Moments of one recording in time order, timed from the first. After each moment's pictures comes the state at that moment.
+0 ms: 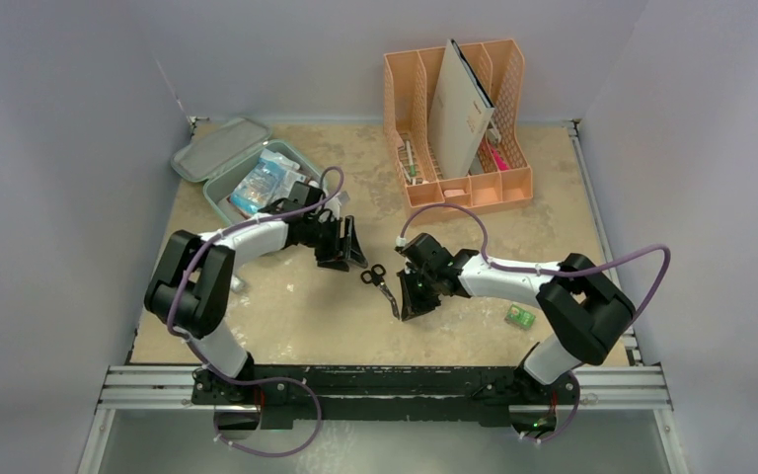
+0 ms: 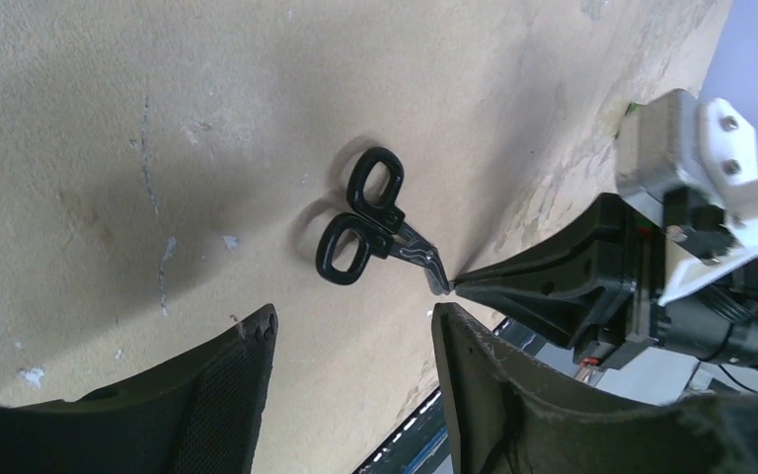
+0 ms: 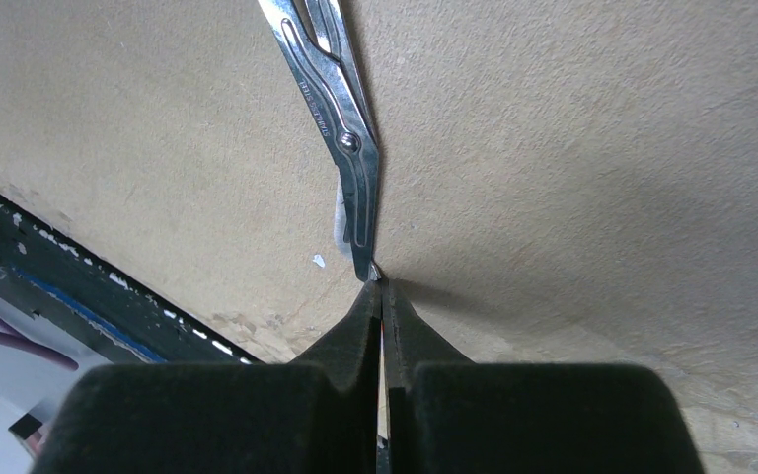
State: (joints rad) left arm -0.39 1.66 0.96 -0.33 0.63 -0.47; right arm 0.81 1.57 0.78 -0.36 -0.25 0.58
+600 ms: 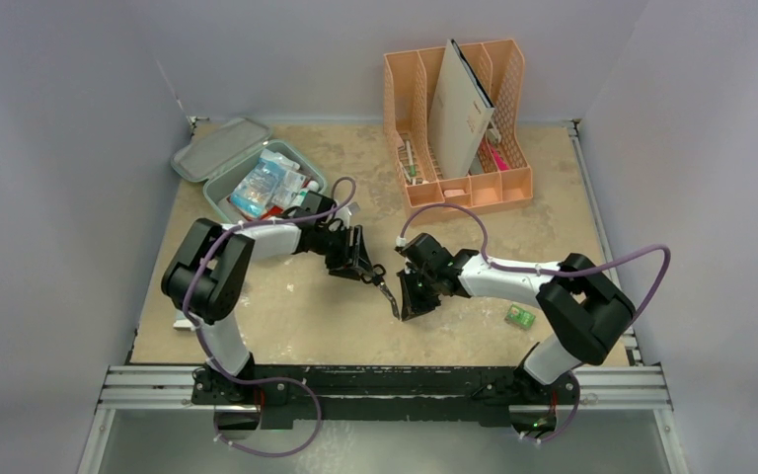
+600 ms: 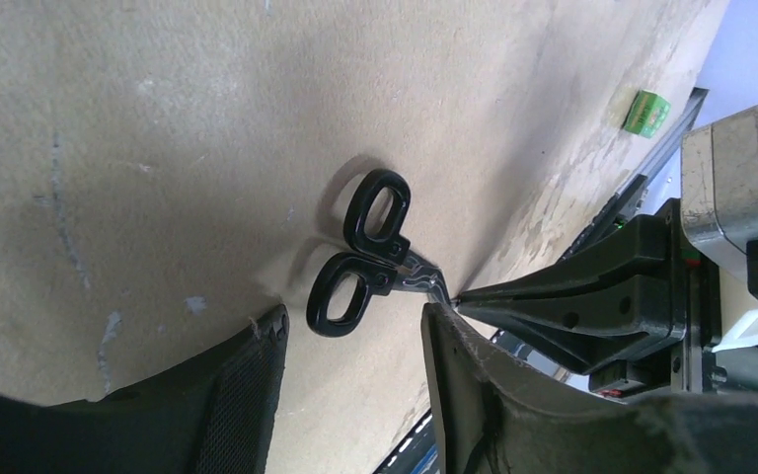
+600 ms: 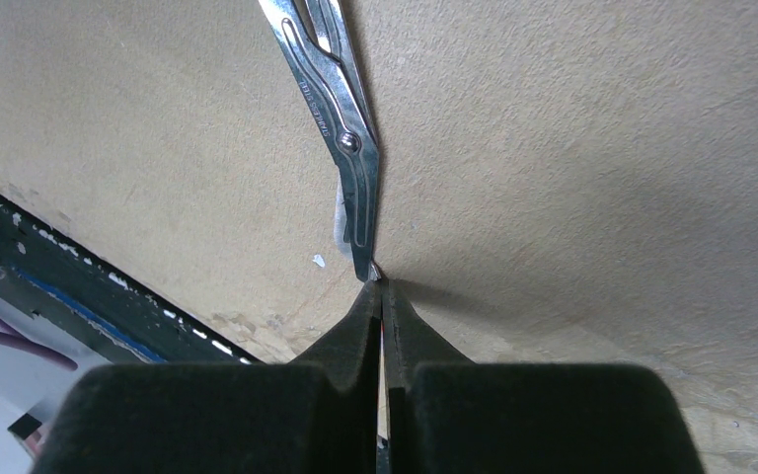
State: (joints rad) left arm -0.43 1.79 0.93 -0.21 0.67 -0.52; right arm 0.81 1.57 0.78 -0.36 -0.25 0.58
